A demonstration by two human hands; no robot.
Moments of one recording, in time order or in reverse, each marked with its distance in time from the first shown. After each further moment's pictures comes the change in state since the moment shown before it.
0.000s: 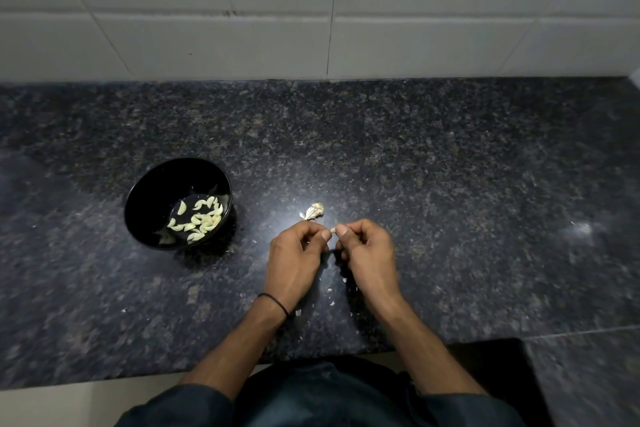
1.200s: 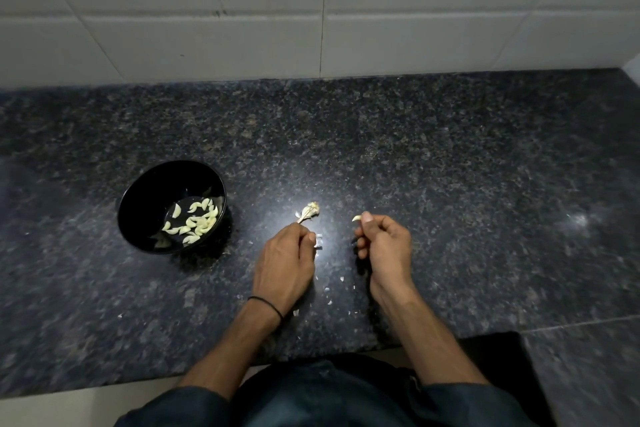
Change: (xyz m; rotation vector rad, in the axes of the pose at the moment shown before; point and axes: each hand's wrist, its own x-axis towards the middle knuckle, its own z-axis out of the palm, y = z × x) left_hand 0.003 -0.018 -0.006 0.445 0.042 0.178; right_hand 0.017 0.006 -0.011 0.374 0.147 0.176
